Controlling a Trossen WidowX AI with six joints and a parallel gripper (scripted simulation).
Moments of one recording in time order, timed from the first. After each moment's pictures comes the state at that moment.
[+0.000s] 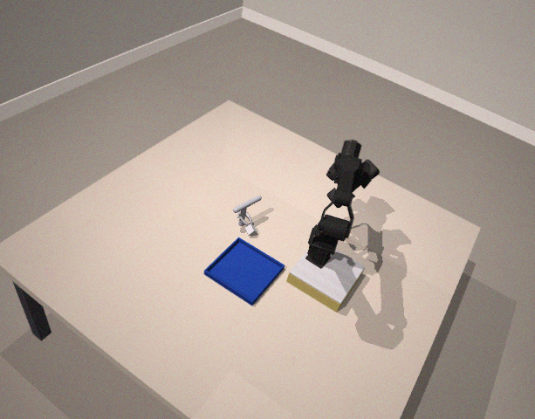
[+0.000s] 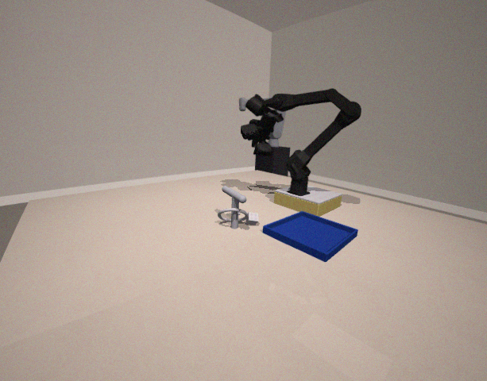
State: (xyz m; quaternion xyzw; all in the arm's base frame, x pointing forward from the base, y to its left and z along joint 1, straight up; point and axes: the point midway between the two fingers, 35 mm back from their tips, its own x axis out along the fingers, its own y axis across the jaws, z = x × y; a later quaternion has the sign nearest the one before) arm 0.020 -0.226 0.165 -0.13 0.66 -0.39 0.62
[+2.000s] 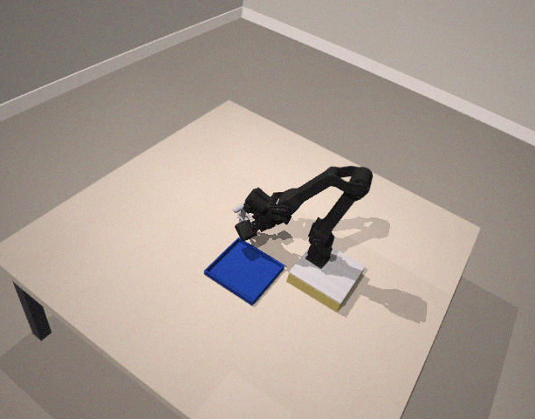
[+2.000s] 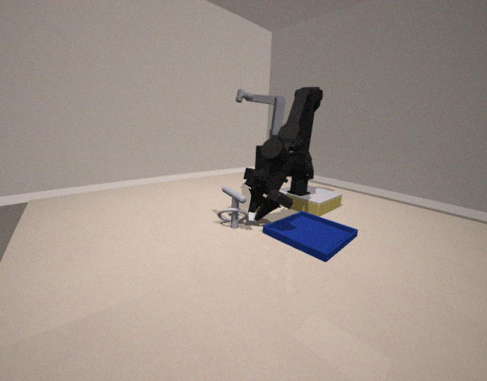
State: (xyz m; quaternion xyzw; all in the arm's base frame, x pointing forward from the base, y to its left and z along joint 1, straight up) arm 0.244 0.034 0.005 0.07 0.49 -0.12 0.86
